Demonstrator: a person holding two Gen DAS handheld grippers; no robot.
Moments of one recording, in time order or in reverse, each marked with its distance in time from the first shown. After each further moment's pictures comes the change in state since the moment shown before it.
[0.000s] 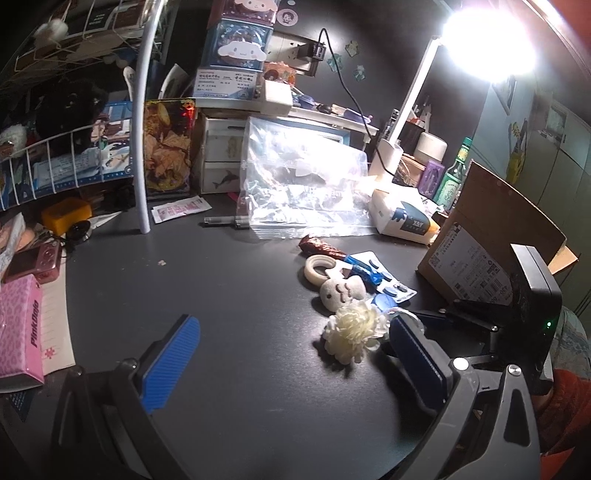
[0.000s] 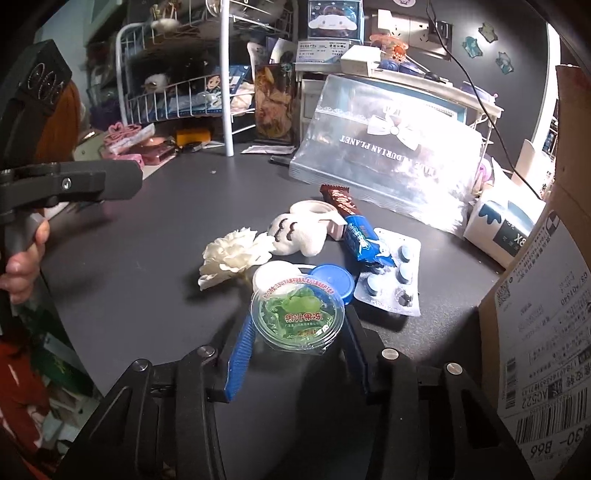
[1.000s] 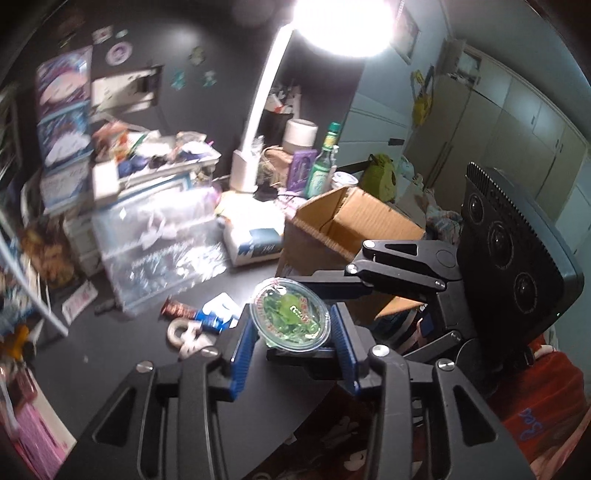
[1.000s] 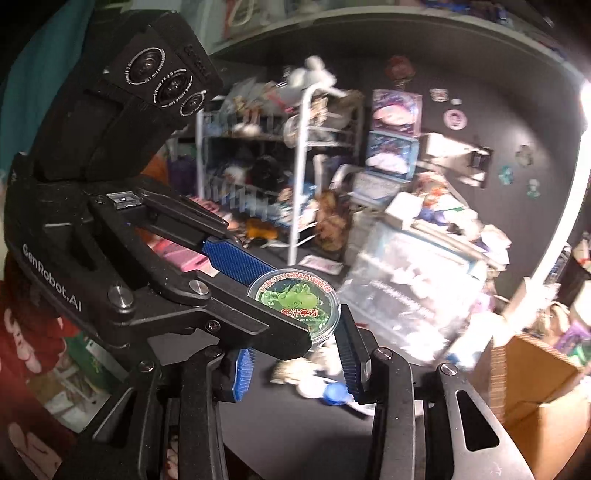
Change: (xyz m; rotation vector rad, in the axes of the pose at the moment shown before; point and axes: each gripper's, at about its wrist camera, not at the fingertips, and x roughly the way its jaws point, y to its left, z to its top) left arm -0.051 -0.142 0.125 0.281 0.185 -0.316; right arm -0.138 0.010 0.084 -0.179 -0.211 0.132
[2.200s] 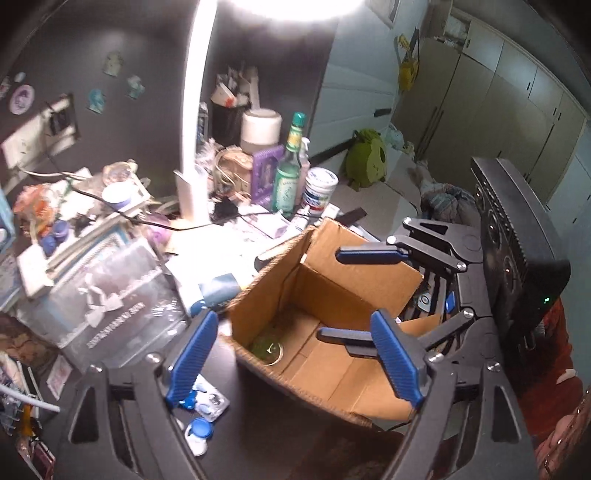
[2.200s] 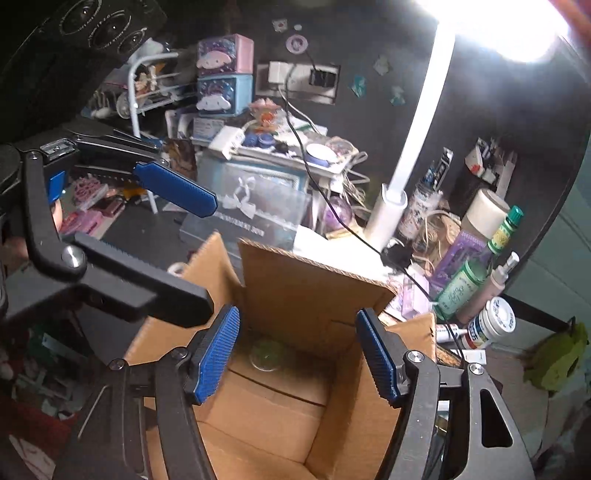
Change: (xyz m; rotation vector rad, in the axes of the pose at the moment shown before) left arm 0.078 -0.046 0.100 0.088 0.091 0.005; right arm -0.064 -0.163 -0.033 0.173 0.256 -0.257
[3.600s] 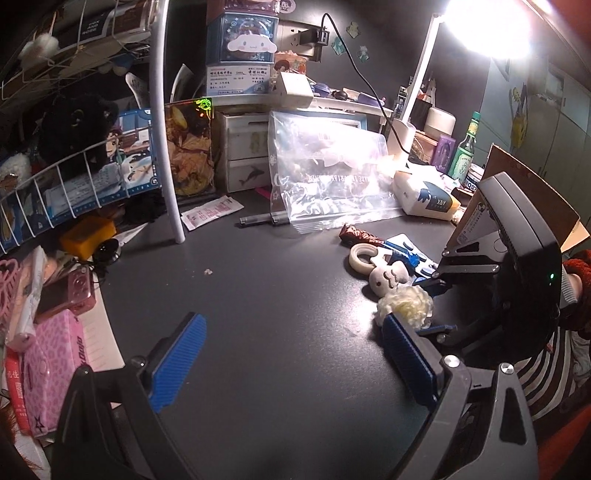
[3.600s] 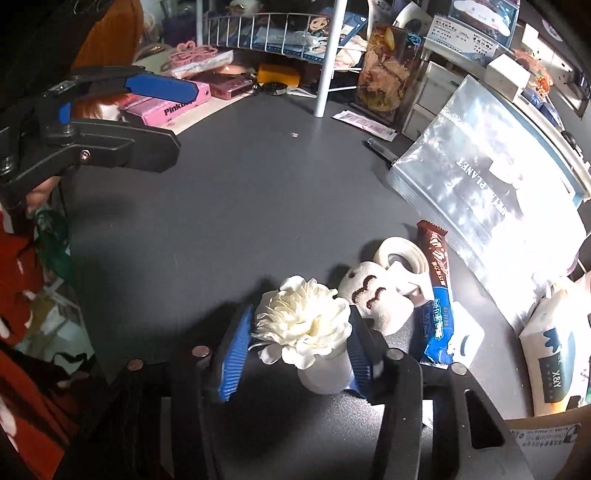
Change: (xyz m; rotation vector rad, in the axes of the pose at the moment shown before) left arm -0.037 0.177 -0.269 -0.282 -0.145 0.357; right arm 0.195 0.226 -0.024 -0.361 0.207 0.289
